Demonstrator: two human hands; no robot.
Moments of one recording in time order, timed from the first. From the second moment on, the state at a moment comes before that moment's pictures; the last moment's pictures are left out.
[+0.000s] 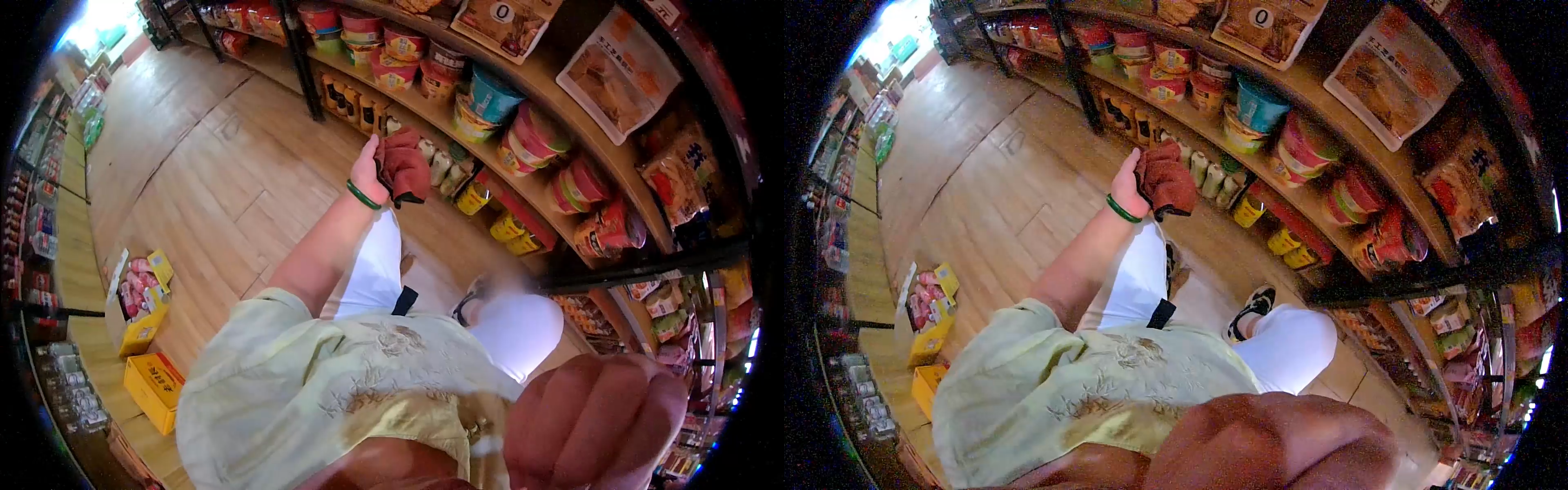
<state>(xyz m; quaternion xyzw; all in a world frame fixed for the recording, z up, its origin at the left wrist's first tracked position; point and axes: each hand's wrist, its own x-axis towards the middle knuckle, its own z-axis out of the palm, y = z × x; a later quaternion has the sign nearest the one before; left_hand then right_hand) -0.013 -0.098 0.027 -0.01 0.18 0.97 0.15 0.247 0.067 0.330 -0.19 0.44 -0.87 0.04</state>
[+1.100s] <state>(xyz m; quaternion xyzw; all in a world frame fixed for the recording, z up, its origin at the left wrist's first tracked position) -0.010 -0.106 0.020 0.00 0.16 0.96 0.21 0.206 0.072 0.332 -0.40 0.38 -0.82 0.14</state>
